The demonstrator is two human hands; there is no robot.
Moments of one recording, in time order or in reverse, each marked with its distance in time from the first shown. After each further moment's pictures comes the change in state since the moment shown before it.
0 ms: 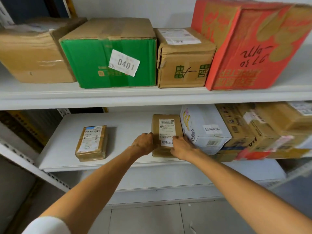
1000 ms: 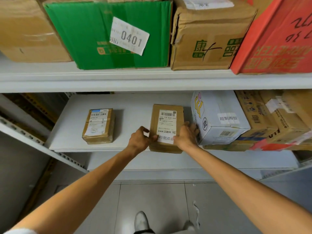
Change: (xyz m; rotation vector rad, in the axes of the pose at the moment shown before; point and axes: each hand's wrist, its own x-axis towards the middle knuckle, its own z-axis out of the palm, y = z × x) left_hand -0.027 -0.041 0.023 -0.696 0.021 -0.302; right_hand 0.020 -0.024 0.030 0.420 0.115 0.300
